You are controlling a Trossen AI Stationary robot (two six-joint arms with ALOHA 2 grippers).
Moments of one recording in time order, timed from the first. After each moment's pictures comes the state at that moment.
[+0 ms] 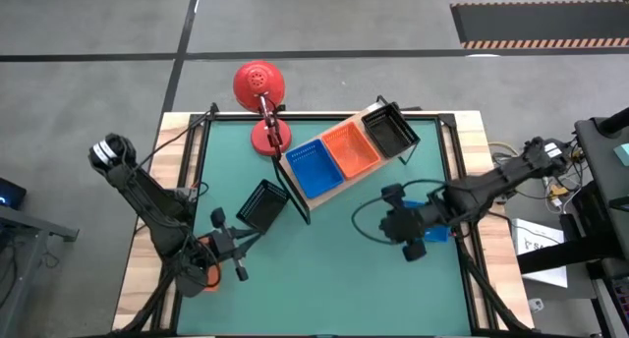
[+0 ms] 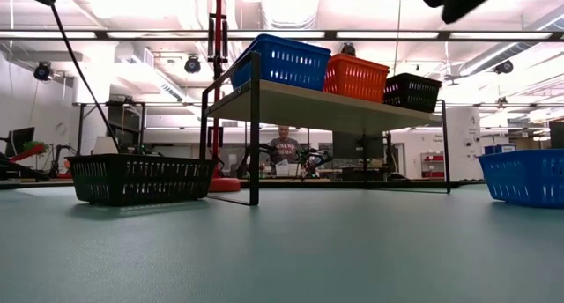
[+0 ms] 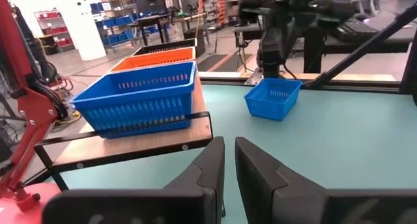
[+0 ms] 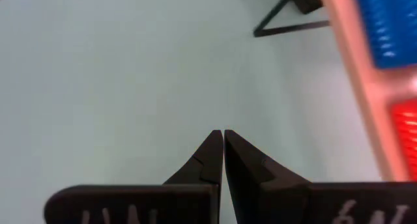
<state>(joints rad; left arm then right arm) -0.91 1.25 0.71 0.01 -1.34 -0.47 0.44 1.29 1.16 -0.89 0.21 -0.02</state>
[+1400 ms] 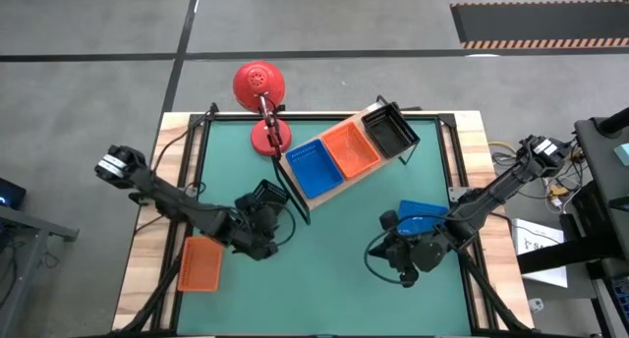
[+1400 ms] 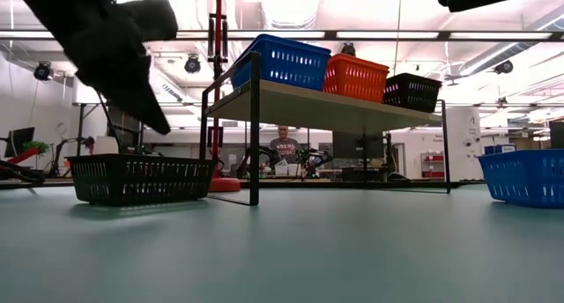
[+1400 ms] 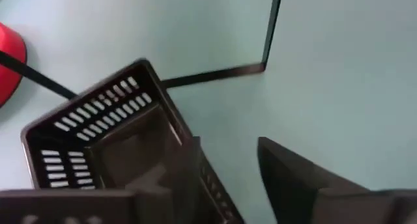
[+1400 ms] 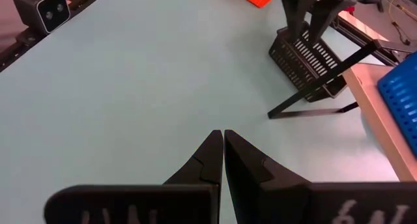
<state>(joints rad) -0.47 1.42 0.84 -0.53 -0.60 -0.77 0.65 1.29 0.84 -0.27 0.43 -0.09</state>
